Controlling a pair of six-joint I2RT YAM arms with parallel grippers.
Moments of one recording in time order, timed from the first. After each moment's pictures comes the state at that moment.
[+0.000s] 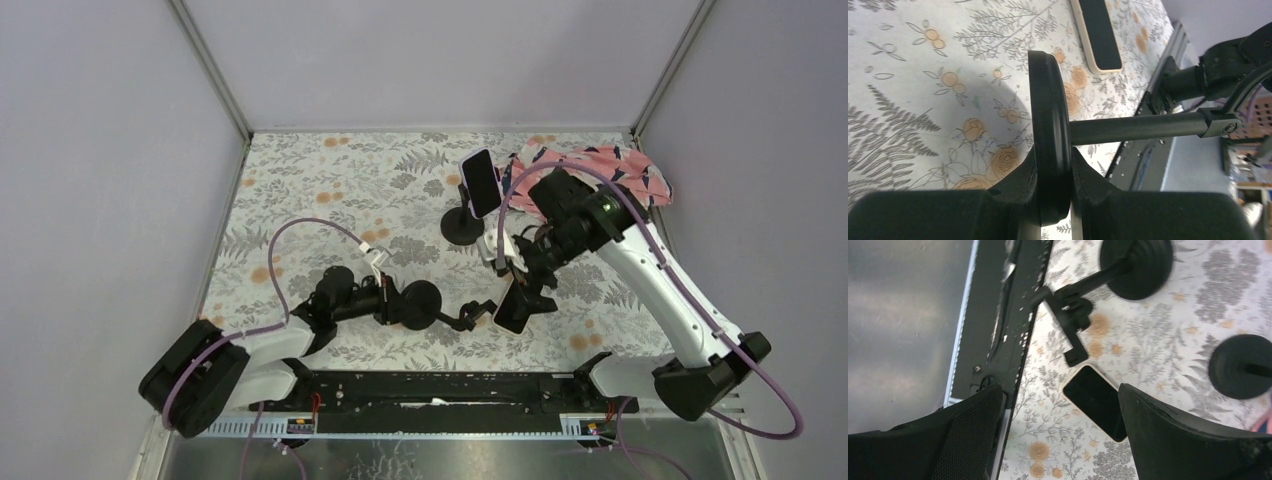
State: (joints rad) left arm -0.62 1.12 0.17 0.59 0.50 -0.58; right arm 0.56 1.33 1.55 -1.54 -0.72 -1.12
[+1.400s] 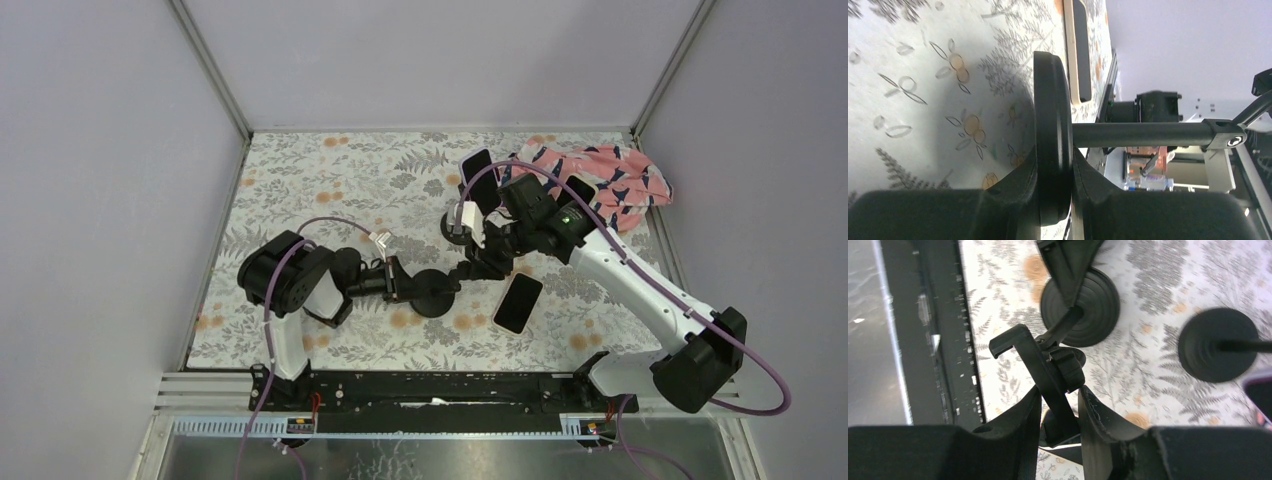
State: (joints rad) left arm -0.42 1.90 0.32 1.29 0.85 -1.02; right arm 0.65 1.32 1.24 -0.93 -0.61 -0.64
